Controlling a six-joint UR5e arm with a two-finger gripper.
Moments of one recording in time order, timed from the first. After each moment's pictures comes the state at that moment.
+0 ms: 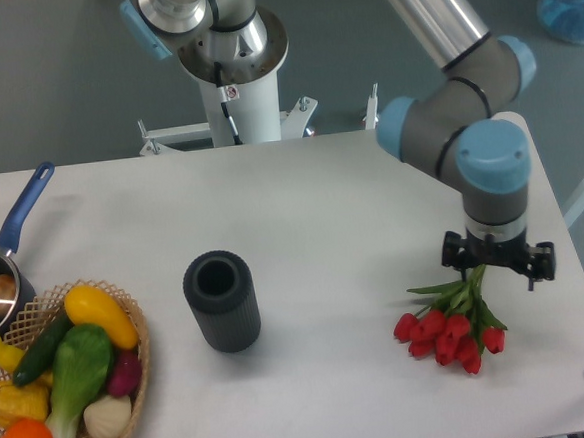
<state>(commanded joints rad) 2.72 -2.14 -1.44 -0.98 1.70 1.23</state>
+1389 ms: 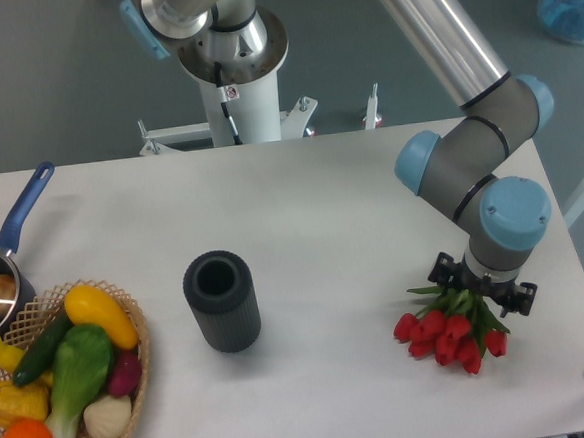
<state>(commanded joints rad) 2.66 -2.27 -1.35 -1.04 1.63 1.18</state>
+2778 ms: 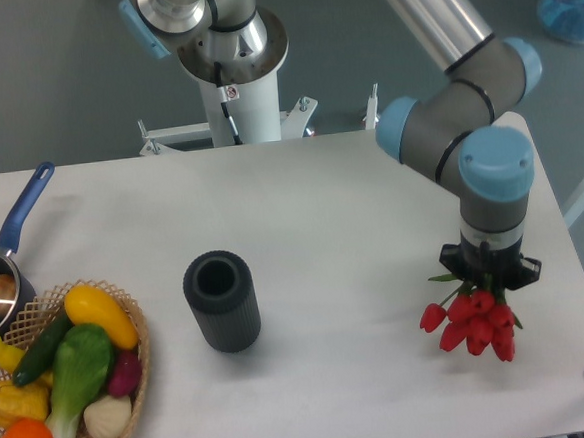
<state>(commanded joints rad) 2.68 -2.07 -1.40 -0.95 1.64 1.09</state>
